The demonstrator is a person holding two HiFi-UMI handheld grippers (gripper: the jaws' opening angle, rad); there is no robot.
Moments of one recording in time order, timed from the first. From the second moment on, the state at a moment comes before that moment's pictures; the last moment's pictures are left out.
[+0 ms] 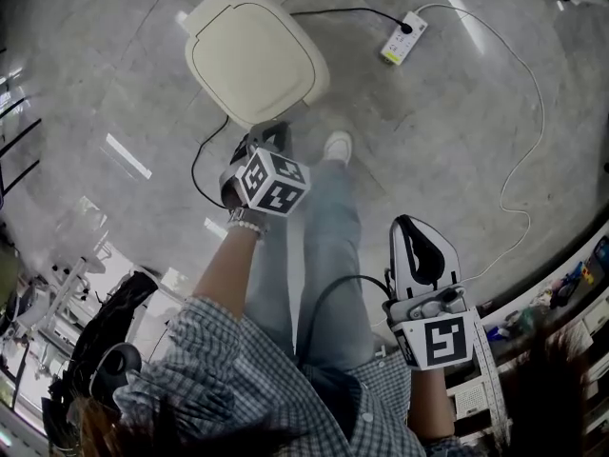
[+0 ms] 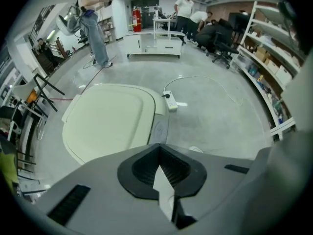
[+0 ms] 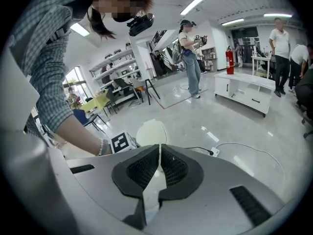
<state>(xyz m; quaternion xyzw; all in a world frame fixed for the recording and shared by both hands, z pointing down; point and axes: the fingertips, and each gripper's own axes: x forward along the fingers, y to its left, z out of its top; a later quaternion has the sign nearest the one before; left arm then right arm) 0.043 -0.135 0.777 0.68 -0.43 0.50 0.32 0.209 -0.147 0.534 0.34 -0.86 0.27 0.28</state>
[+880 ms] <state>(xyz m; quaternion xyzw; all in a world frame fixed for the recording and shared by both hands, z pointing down) 0.049 -0.132 0.786 0.65 -0.42 0.58 0.27 0.223 -0.153 0.544 0.36 -0.84 0.30 0.28</state>
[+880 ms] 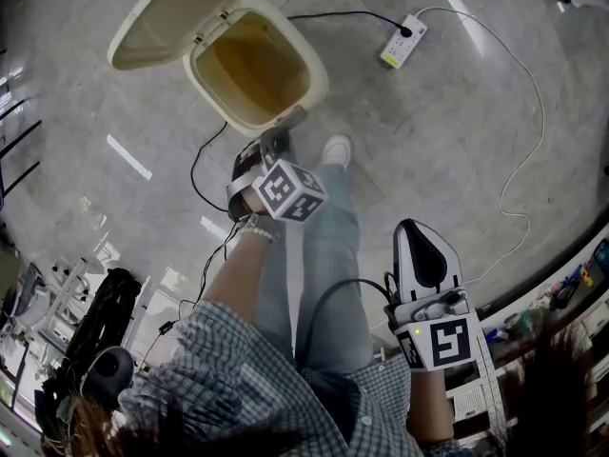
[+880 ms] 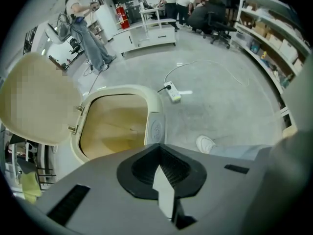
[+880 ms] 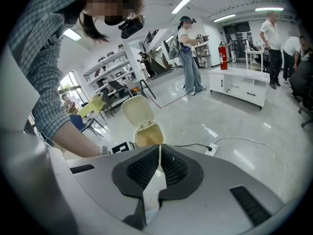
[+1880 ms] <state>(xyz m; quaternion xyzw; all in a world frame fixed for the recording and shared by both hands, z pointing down) -0.001 -0.182 0.649 0.72 -0.51 0.42 0.20 0.162 -0.151 0.483 0.33 -0.88 0.24 0.25</state>
